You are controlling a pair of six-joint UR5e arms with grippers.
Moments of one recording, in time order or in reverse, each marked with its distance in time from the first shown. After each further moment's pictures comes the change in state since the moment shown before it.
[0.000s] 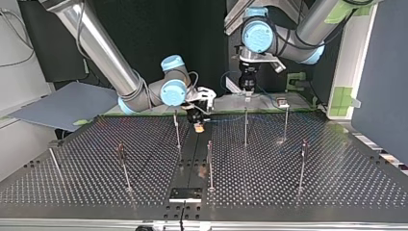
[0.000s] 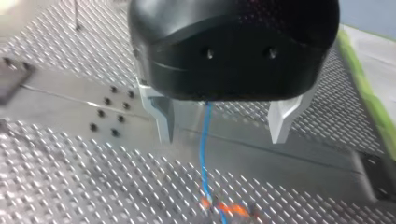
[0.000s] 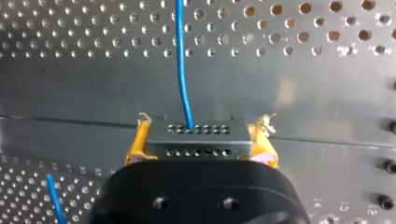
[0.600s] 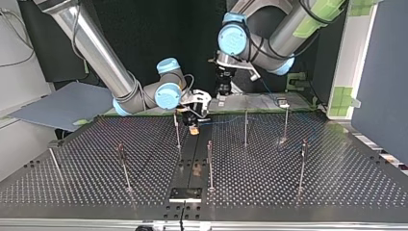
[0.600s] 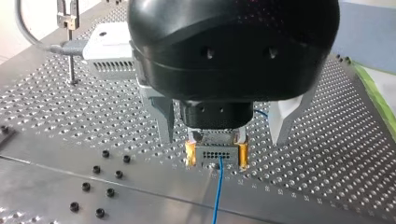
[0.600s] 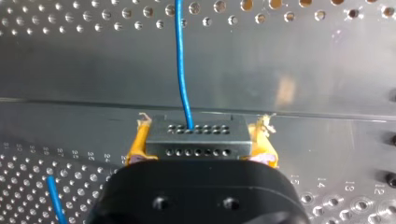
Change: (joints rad) left arm -0.142 -0.114 0.146 0.022 -0.020 -0.022; right arm -0.027 0.000 0.000 0.000 -0.009 0.002
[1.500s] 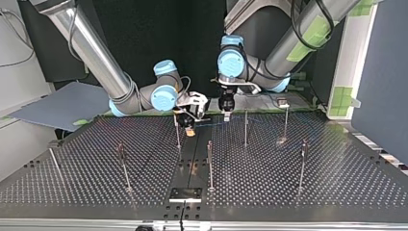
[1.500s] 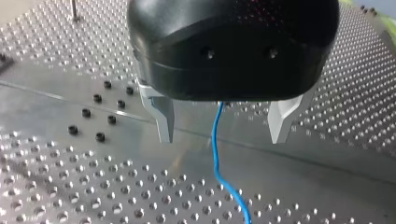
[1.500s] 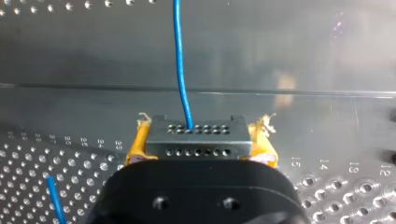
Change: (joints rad) left arm 0.061 -0.133 0.139 0.003 -0.039 -0.028; right arm -0.021 0.000 0.000 -0.001 -0.003 0.002
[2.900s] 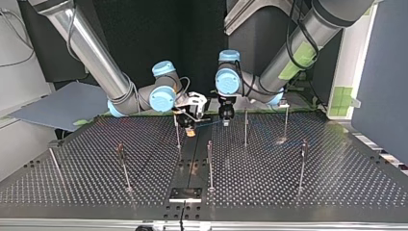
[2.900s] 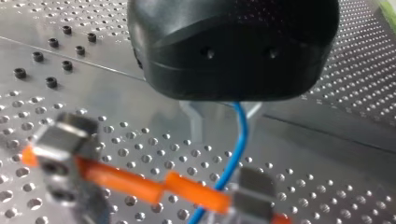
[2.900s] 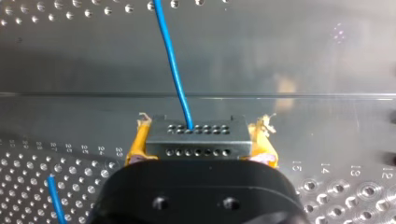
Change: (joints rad) left arm 0.023 -0.130 0.142 -0.065 -0.007 -0.004; right arm -0.008 0.000 0.000 -0.002 -0.034 0.015
